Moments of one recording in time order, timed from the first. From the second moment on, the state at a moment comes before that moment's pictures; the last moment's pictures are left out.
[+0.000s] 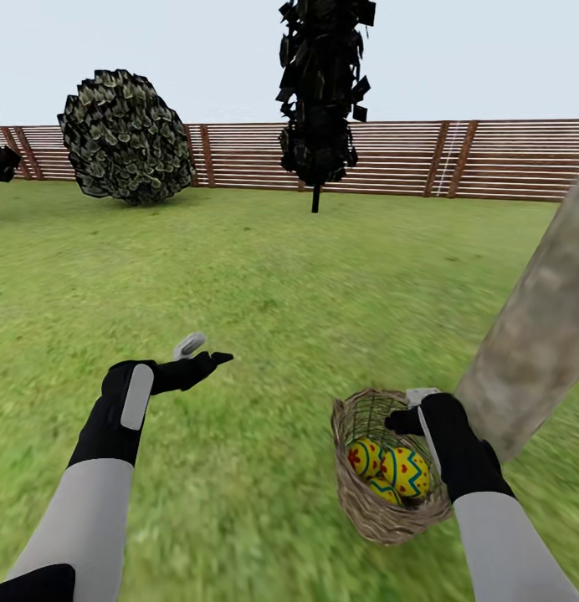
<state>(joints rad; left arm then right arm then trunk) -0.81 -0.04 0.27 -1.10 0.40 1.01 -0.19 -0.70 -0.01 -0.16 -1.04 0.31 0.99 0.19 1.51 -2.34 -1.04</state>
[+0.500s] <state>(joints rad) -0.81 -0.04 0.27 -1.10 0.40 1.01 -0.19 -0.71 -0.01 -0.16 -0.86 0.31 0.99 0.23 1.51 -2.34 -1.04</state>
